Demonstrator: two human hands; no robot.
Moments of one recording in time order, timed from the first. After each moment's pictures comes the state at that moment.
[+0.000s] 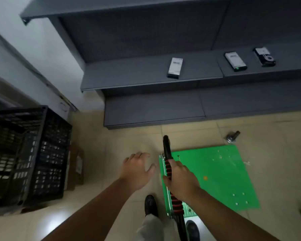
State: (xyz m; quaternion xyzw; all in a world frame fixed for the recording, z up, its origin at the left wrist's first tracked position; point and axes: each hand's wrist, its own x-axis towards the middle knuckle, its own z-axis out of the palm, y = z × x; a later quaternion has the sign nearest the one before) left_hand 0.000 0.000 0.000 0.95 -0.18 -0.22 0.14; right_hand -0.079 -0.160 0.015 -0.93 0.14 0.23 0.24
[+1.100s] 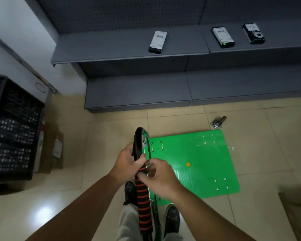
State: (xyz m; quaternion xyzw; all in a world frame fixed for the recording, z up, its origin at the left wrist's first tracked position) left_hand -0.086 -0.067 -0.087 0.84 -0.05 -0.24 0.48; right_hand -0.162 -0.199 -0.039 -0.77 0.21 0.23 0.55
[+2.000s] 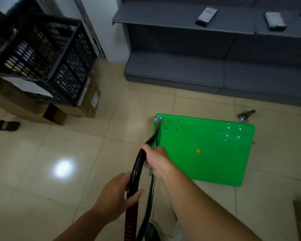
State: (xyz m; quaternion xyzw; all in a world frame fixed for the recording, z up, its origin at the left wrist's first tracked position) left_hand -0.469 0.066 -0.080 0.92 -0.09 -0.17 0.34; right_hand -0.361 -0.091 -0.091 -0.61 0.35 0.31 0.64
